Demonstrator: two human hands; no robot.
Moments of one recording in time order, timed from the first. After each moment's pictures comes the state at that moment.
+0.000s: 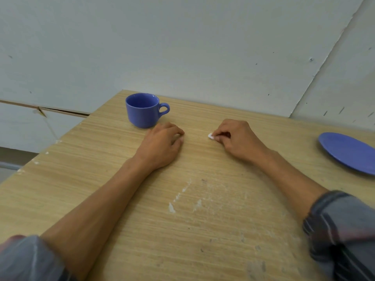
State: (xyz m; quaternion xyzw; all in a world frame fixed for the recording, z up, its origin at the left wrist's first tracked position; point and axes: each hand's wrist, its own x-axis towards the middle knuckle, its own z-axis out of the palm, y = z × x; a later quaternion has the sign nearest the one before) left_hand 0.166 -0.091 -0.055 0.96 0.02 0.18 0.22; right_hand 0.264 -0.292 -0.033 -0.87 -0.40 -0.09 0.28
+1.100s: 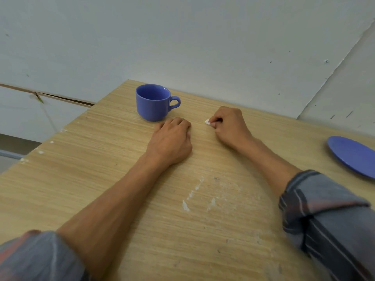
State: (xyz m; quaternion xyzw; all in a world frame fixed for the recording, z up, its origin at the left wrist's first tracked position) left_hand 0.168 -0.094 -0.059 0.97 0.07 0.17 0.17; right_hand 0.286 -0.236 -0.041 -0.89 -0.34 -0.14 0.27
